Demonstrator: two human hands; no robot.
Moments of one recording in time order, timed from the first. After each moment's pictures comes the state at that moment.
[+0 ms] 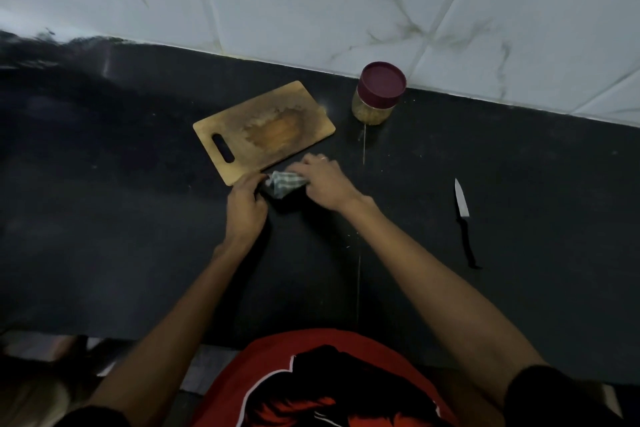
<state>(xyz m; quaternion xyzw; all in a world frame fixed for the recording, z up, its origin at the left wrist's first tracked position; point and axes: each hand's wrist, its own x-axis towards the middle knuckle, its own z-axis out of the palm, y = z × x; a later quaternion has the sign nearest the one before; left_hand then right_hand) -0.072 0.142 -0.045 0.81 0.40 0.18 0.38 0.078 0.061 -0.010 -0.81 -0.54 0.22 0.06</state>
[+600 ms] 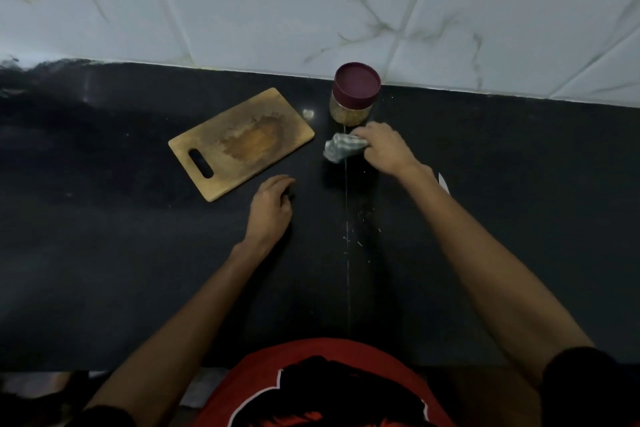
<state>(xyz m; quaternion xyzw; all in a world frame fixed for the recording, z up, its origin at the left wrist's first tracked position) -0.021 0.116 -0.037 0.88 0.29 0.11 0.35 0.203 0.001 0.017 -0.89 -0.42 0.17 0.08</state>
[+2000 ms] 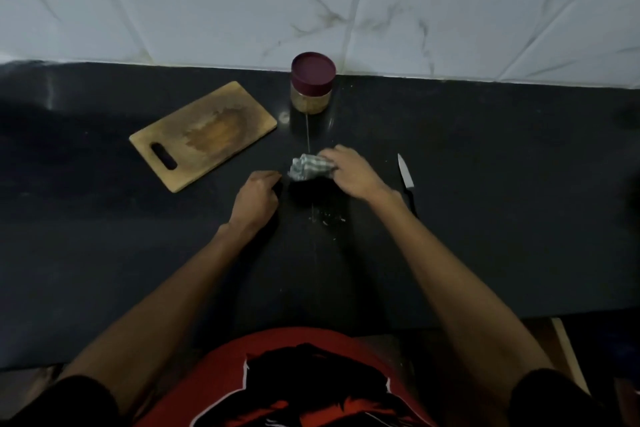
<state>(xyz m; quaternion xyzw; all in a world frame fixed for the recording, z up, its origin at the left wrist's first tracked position) -0.005 0.085 -0.041 0.94 0.22 0.04 0.27 0.153 -0.057 -0.009 -0.87 -0.40 0.24 0.15</state>
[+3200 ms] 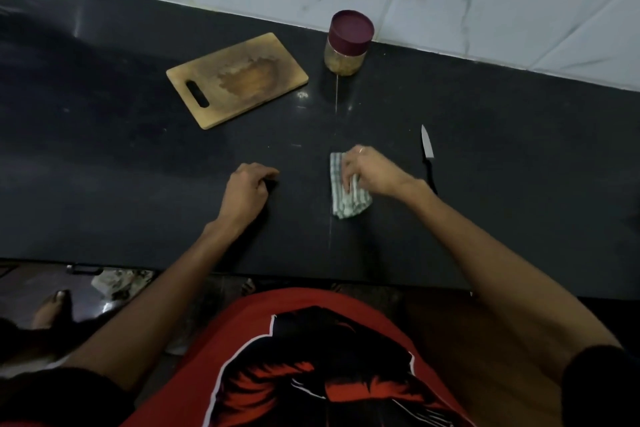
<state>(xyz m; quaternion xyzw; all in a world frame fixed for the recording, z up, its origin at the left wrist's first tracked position) -0.115 0.062 -0.044 0.89 0.29 0.11 0.34 0.101 -0.099 -0.009 -0.74 -0.63 0.23 0.03</state>
